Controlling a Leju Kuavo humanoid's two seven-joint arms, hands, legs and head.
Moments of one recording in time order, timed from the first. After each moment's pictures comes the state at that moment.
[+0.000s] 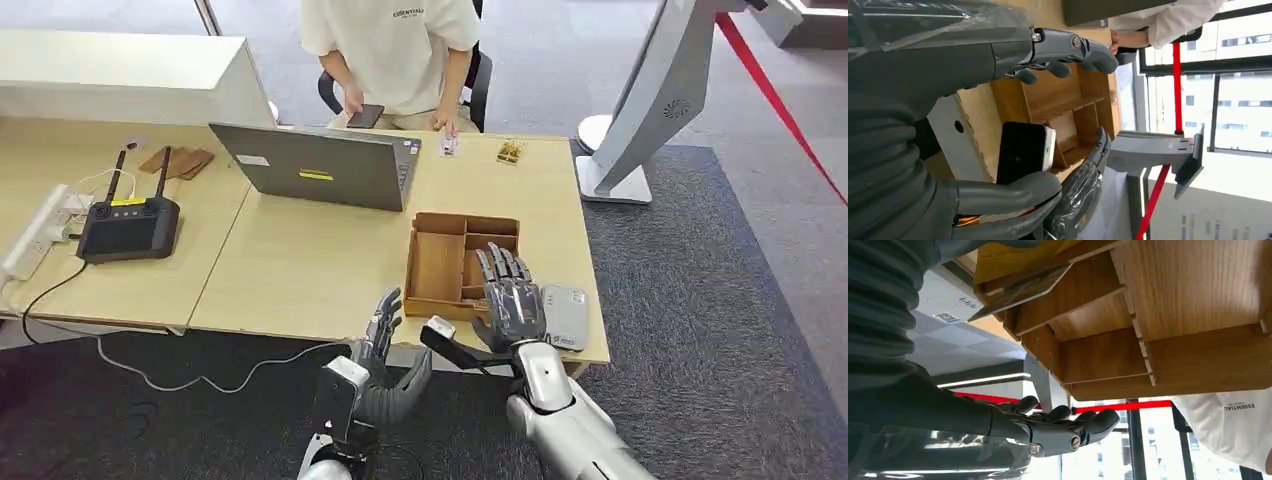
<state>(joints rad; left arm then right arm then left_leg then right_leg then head) -0.17 0.00 -0.88 -1.41 0.26 0.52 -0.38 -0.59 0.04 0.77 -0.59 1.14 -0.55 0.27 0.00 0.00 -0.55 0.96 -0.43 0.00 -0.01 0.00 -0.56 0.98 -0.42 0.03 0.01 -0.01</state>
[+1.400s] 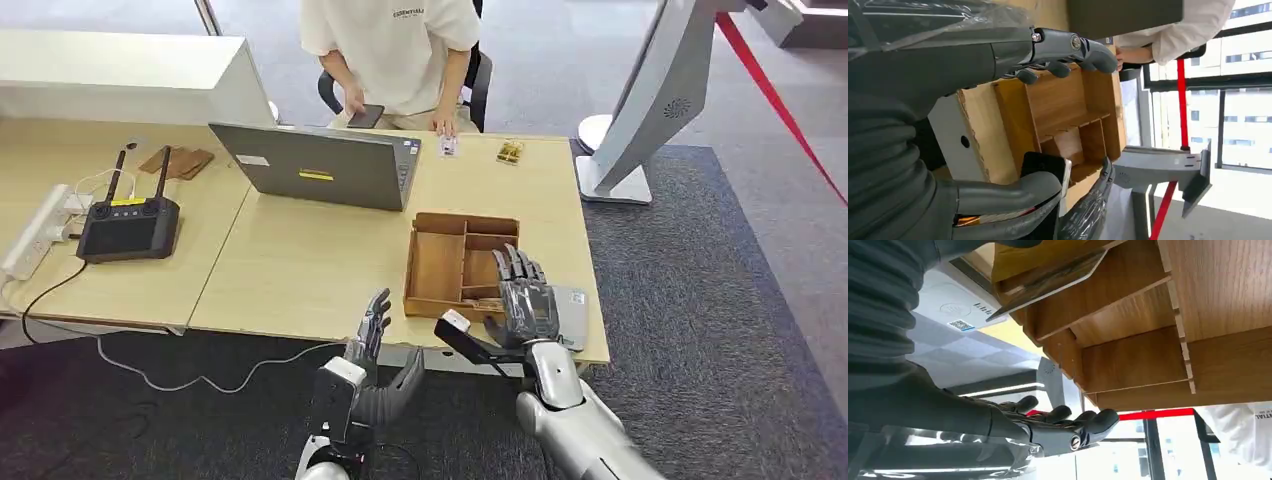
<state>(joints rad) -0.16 0.00 -0.87 -1.42 0.23 0.58 -0.36 -0.60 0.03 0.75 -0.54 1.07 -0.58 0.25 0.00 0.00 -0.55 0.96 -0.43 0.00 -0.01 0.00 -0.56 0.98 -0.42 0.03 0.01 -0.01</state>
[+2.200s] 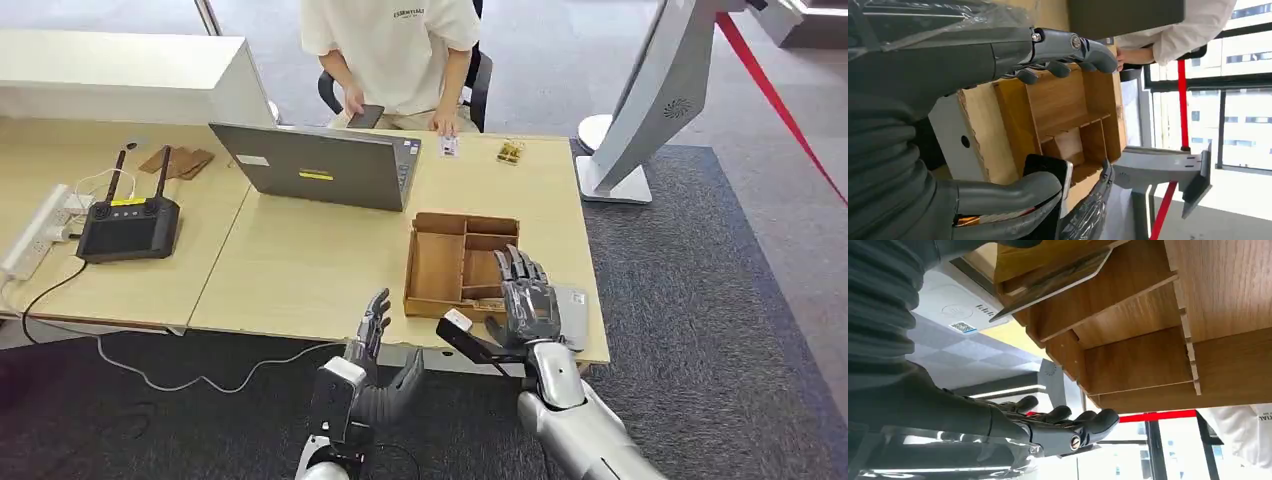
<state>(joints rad) -0.16 0.00 -0.87 -1.42 0.24 0.58 -0.37 -0.60 0.02 0.75 -0.54 1.06 -0.58 0.25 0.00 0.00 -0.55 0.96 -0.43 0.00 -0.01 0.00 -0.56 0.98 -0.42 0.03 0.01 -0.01</state>
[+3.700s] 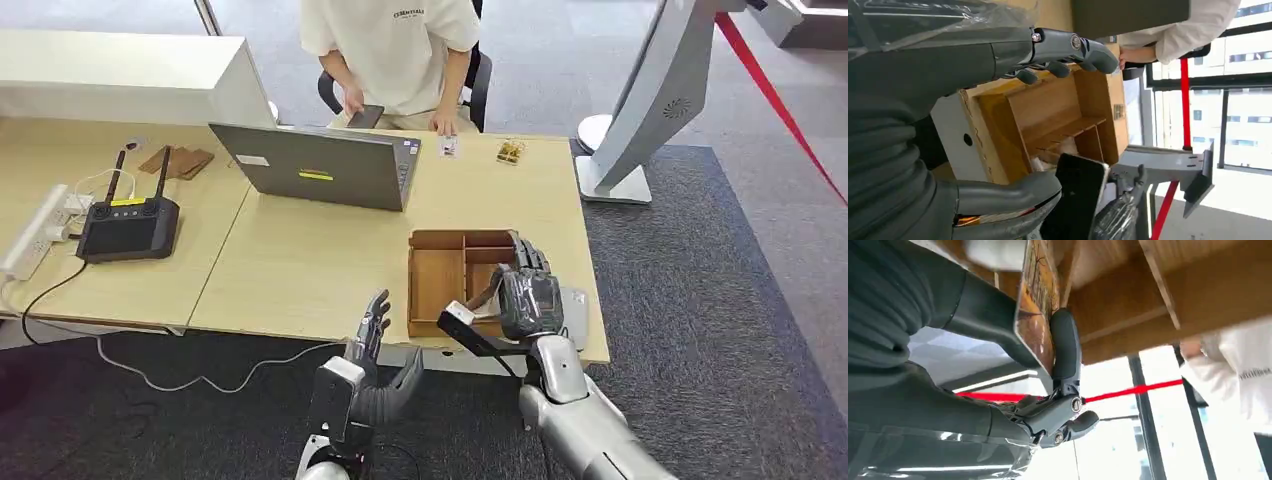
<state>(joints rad) -0.16 0.00 -0.87 -1.40 0.26 0.56 -0.38 -0.64 0.01 0.75 -0.58 1.05 -0.65 0.22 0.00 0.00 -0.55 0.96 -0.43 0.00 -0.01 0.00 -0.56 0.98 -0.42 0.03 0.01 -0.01</state>
